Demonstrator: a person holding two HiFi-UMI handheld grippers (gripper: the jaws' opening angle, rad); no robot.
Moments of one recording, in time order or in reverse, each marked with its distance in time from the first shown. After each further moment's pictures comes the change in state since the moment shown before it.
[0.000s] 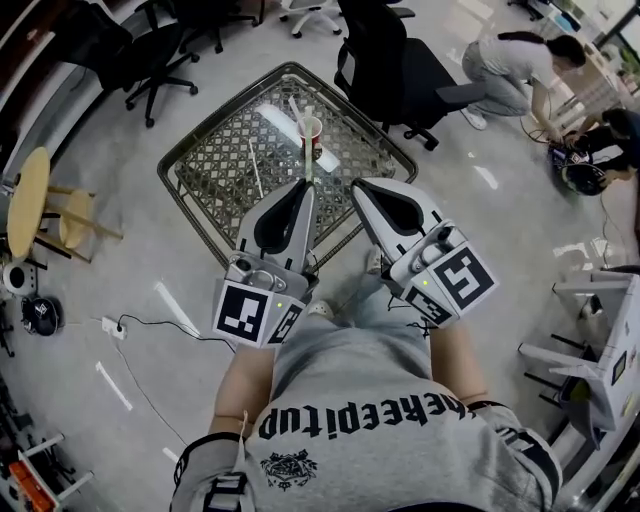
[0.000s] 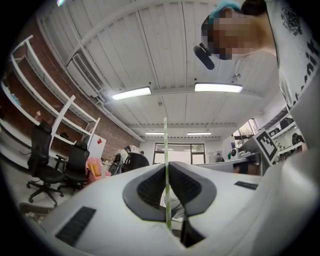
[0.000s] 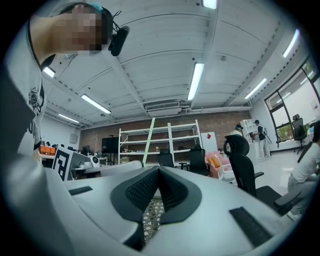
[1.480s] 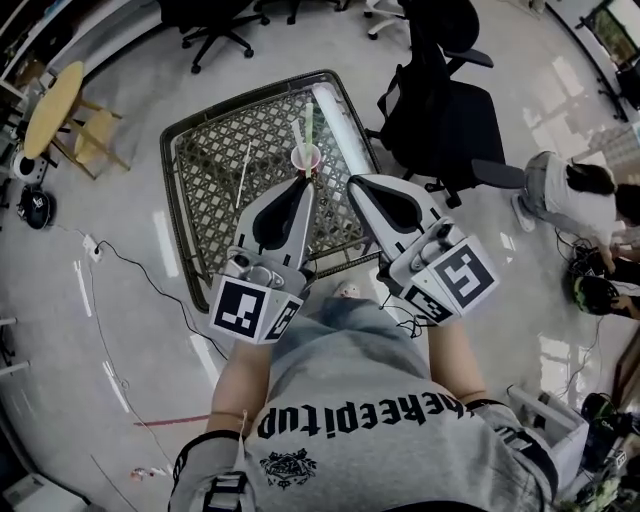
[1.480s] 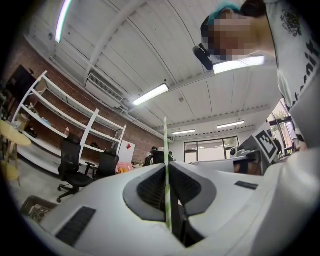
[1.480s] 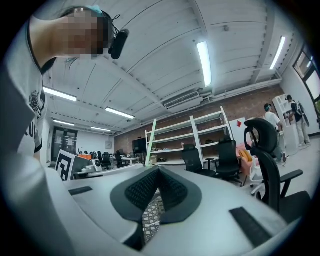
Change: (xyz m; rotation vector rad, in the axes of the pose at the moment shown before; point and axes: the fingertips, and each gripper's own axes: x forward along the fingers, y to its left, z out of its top) left arm 0.147 0.028 -0.043 0.067 -0.004 0.378; right arm 0.056 -0.160 0.005 0.044 0.040 0.410
